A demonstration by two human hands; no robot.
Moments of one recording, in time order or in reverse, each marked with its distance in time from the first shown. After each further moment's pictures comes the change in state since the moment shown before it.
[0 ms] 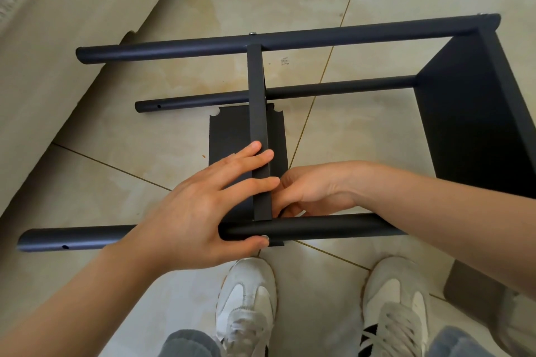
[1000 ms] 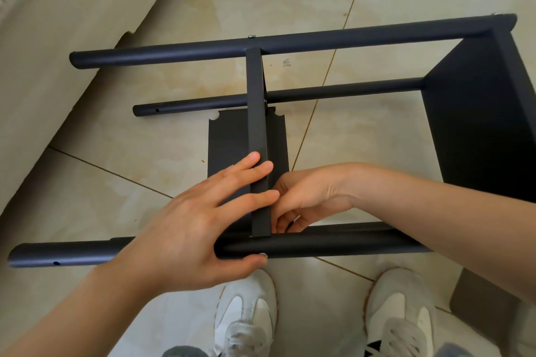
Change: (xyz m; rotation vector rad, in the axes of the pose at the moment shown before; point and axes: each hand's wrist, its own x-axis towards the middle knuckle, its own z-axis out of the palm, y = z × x) left_hand -0.001 0.000 0.000 -0.009 -0.003 -0.003; right_hand 0.012 -0.005 -0.012 0.026 -0.135 0.000
